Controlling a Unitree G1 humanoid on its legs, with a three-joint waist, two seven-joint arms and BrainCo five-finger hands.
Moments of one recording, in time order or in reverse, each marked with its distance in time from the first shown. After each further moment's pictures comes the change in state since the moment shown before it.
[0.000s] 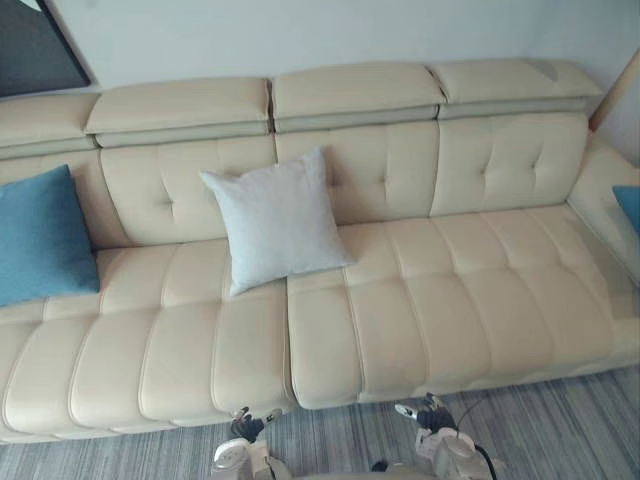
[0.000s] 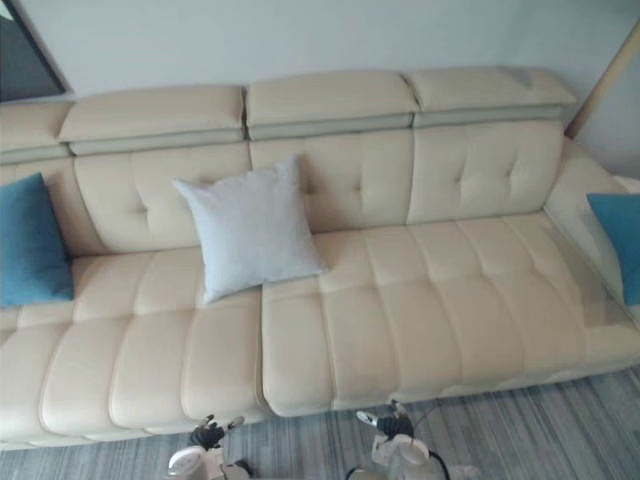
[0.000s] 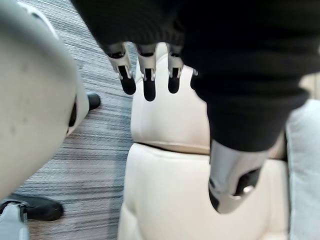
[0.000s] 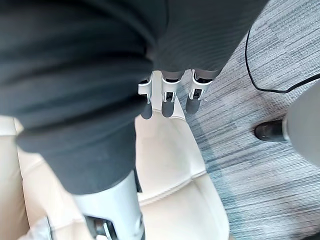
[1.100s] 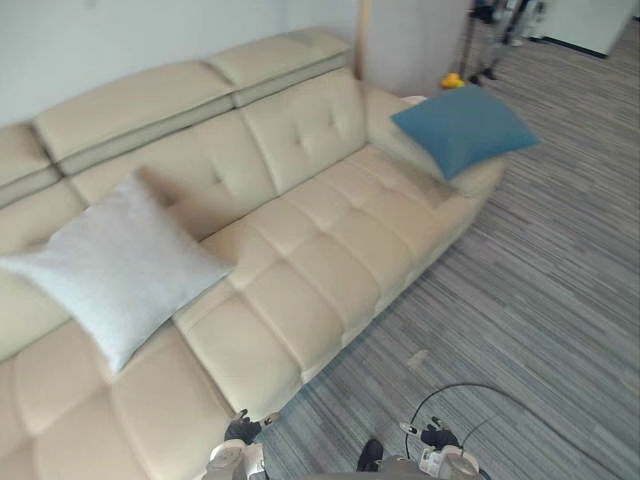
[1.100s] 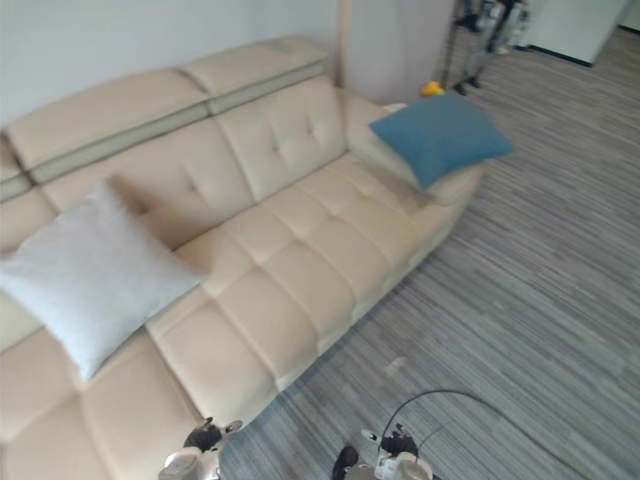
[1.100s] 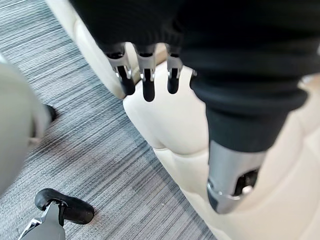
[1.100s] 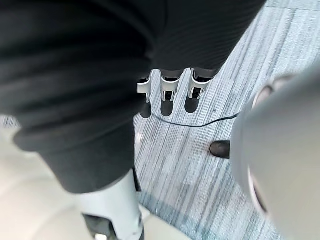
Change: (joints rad) left arm 0.011 0.056 -0.033 0.046 0.004 0.008 -0.021; right arm 0.036 -0.009 -0.134 0.090 0.003 0.007 0.005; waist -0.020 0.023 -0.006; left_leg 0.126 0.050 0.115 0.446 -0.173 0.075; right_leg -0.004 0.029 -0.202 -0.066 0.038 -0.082
